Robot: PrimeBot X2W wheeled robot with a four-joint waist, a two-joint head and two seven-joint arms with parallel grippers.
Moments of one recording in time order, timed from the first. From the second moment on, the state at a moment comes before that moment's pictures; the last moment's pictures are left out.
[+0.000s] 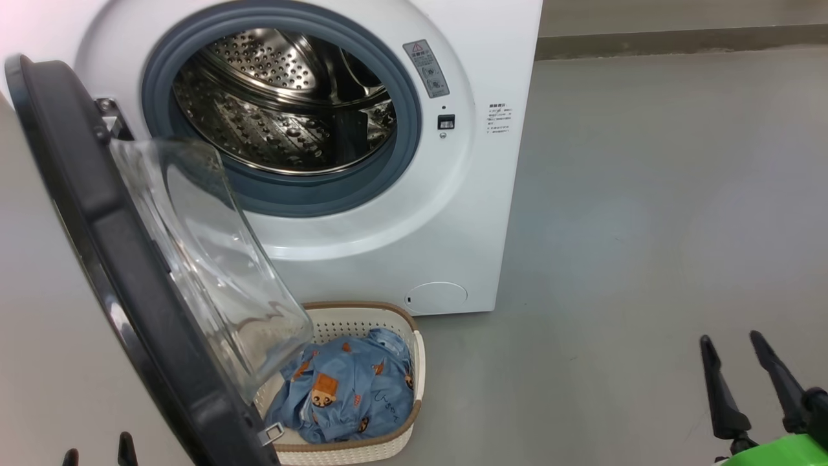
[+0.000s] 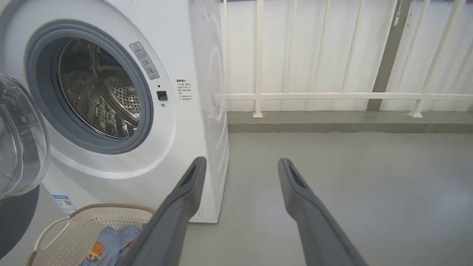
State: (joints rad) left arm 0.19 0.04 0.22 0.13 -0.27 -0.13 -0.26; right arm 0.06 -0.21 -0.10 0.10 0.25 0.13 -0.25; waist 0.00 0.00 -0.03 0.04
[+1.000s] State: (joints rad) left arm 0.21 0.04 0.22 0.13 -0.27 -0.13 -0.26; right arm 0.08 -0.17 -0.10 0.20 0.19 0.13 -0.25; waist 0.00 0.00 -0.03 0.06
